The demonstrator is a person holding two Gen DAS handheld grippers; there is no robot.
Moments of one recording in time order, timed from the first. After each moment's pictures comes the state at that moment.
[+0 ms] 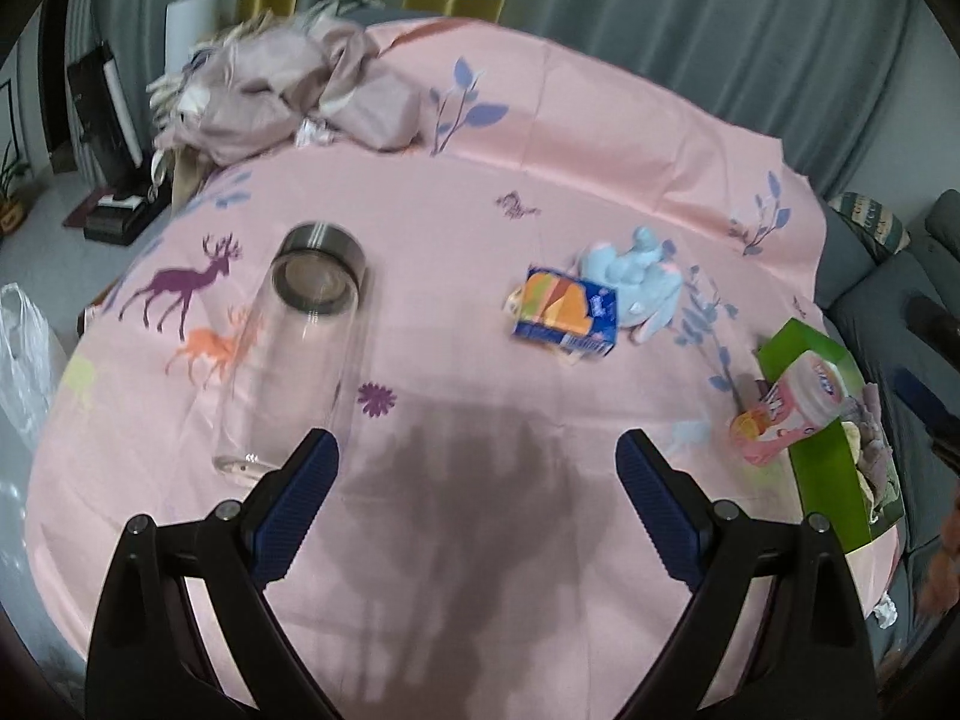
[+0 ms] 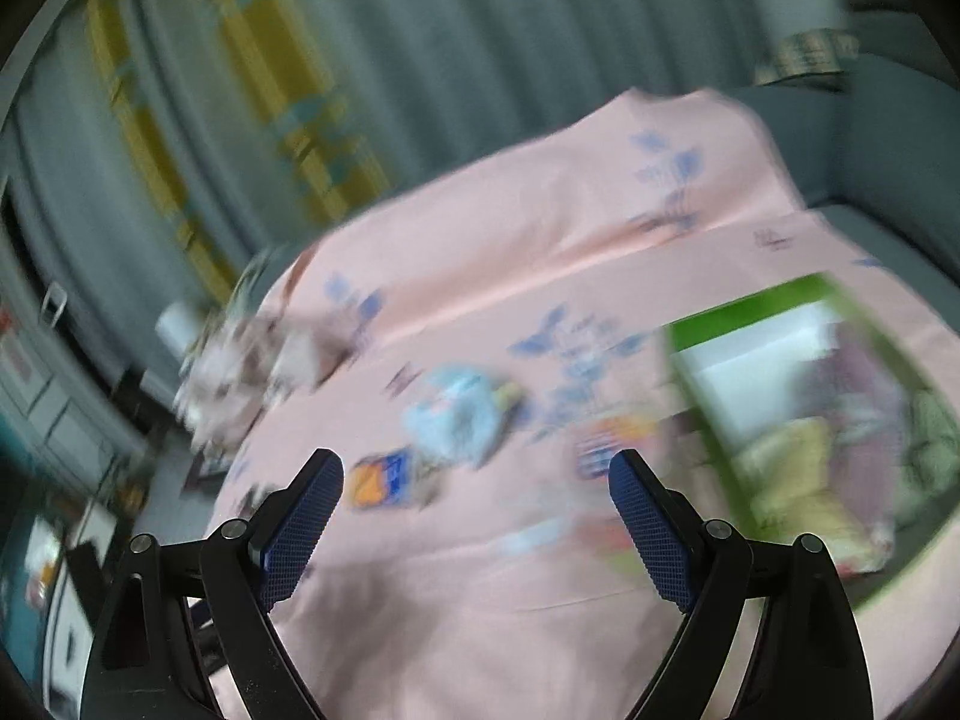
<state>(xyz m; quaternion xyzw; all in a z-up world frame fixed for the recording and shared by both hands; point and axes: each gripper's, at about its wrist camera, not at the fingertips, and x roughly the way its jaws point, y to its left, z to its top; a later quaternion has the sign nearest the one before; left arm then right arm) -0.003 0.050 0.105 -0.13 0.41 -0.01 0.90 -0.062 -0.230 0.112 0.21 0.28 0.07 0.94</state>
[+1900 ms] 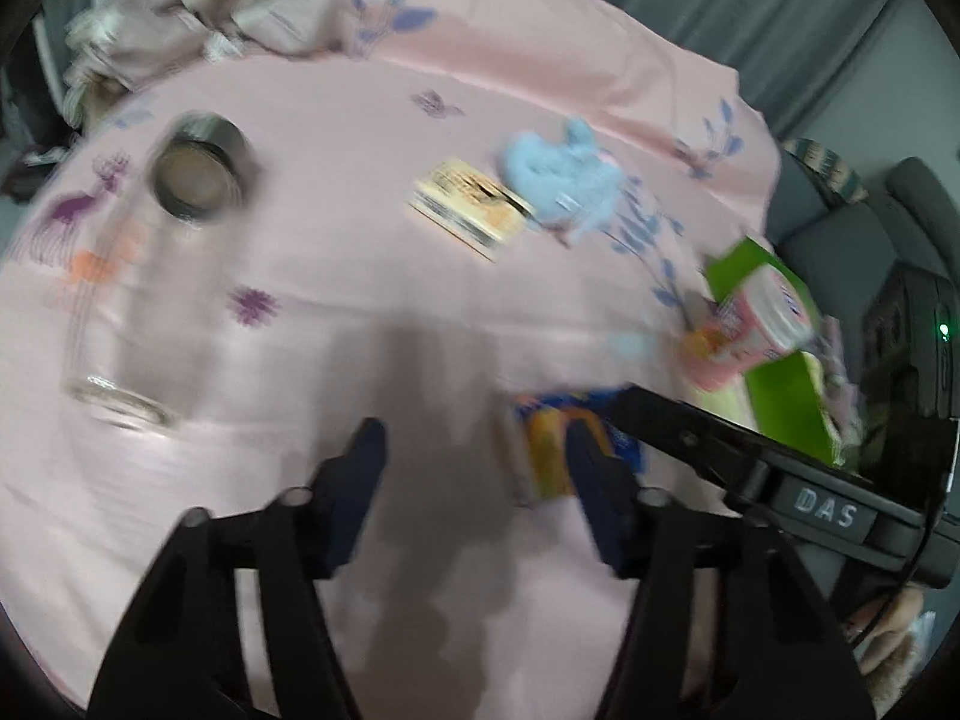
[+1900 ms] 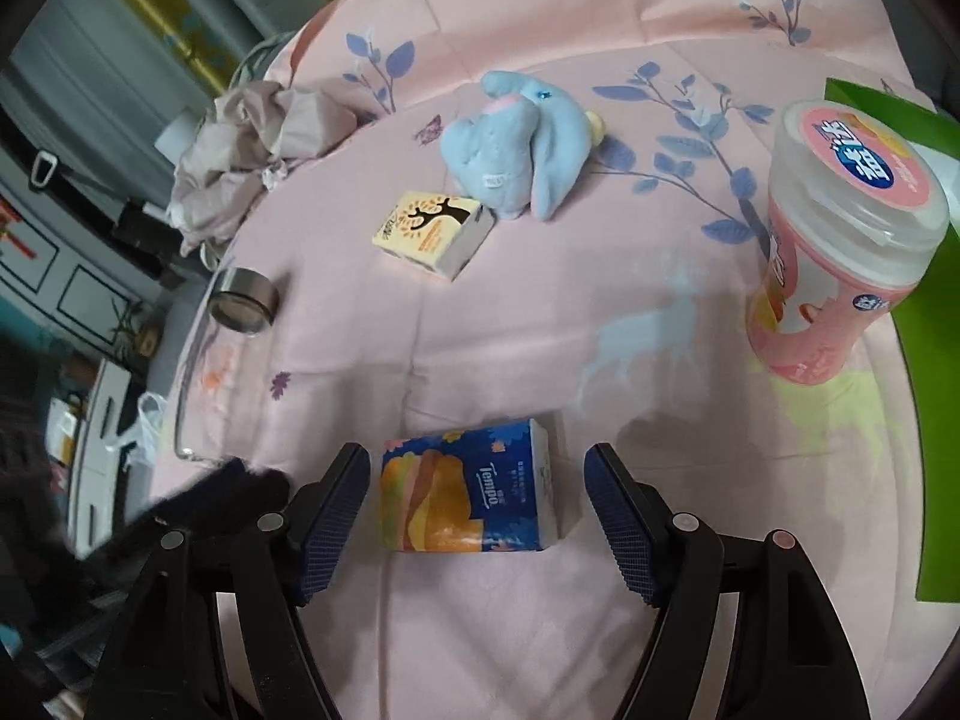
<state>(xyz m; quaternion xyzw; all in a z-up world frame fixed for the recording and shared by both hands) 0.004 0.013 0.067 -0.17 0.48 -0.12 0.85 -0.019 -0.172 0.003 0.17 0.46 0.15 0.86</state>
